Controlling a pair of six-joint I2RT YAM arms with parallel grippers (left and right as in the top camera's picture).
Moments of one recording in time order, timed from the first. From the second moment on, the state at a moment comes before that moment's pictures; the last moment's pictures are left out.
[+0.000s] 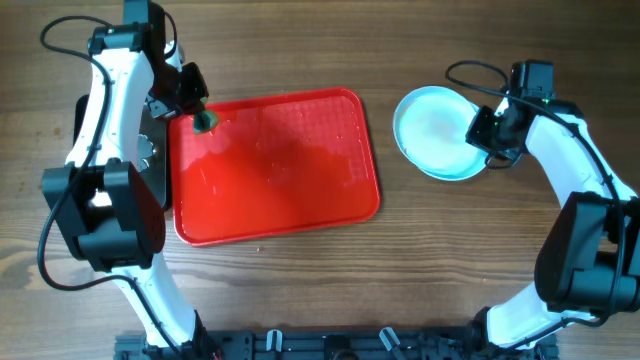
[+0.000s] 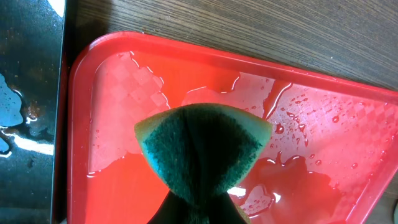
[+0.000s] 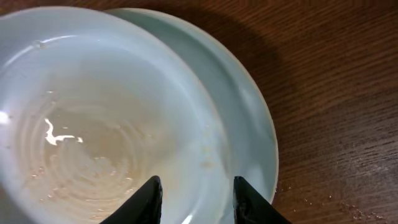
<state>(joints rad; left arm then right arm) 0.06 2.06 1.83 -1.18 0.17 -0.30 -0.13 1.79 1.20 -0.67 -0.08 0.34</state>
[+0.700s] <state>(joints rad) 0.06 2.06 1.83 -1.17 0.17 -0.30 0.31 2.11 1.68 -0.80 -0.29 0.23</state>
